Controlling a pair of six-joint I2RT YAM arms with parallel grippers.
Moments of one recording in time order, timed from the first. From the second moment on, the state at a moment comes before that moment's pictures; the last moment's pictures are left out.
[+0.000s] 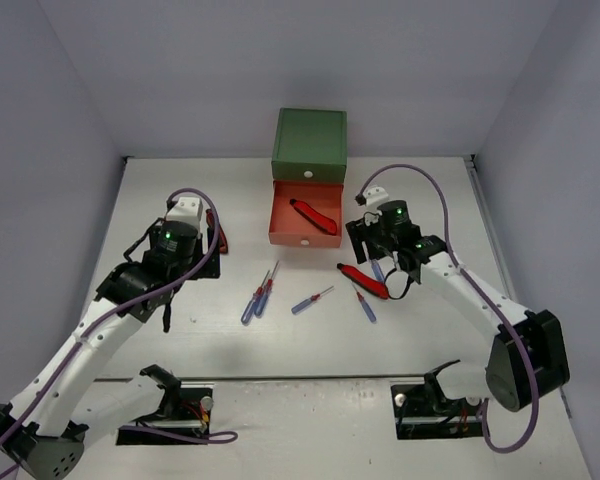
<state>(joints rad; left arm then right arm) -0.53 0.94 1.06 -0.83 -0.39 -0.31 0.42 1.32 0.90 -0.28 0.05 -0.05</state>
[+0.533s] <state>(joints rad) -0.53 0.97 1.07 -0.82 -0.37 -0.31 0.43 1.51 0.80 -0.27 0.00 0.05</state>
